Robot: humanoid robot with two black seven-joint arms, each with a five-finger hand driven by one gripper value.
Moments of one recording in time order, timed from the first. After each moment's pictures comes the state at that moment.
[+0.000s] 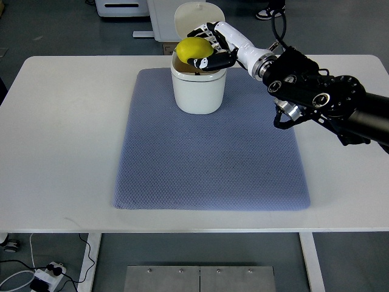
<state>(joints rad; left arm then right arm) -0.03 0.00 -0.10 -0.24 0.00 0.19 -0.14 1.43 -0.07 -0.30 0.72 -0.20 -0.22 0.33</state>
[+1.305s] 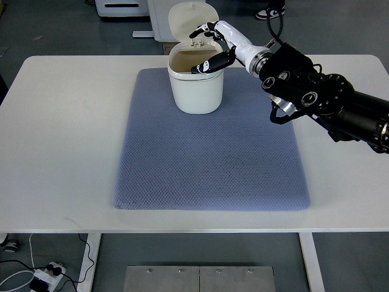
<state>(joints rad) -0.03 0.00 -0.10 -0.24 0.00 0.19 -0.14 1.42 0.00 -0.33 0.58 -0.21 -0.18 0.29</state>
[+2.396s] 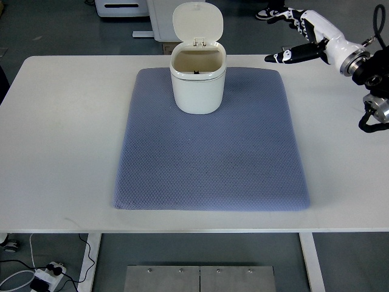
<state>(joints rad) -0.03 0.00 -0.10 -0.24 0.00 0.19 -0.14 1.35 -0.55 -0.19 1.00 -0.20 -0.20 0.42</state>
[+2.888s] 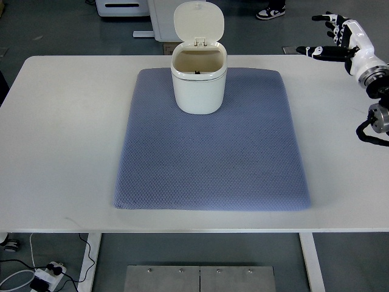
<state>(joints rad) -0.03 0.00 -0.10 -0.24 0.00 0.19 -0.14 1.10 -0.44 0.16 0.76 -0.18 -0.19 0.41</state>
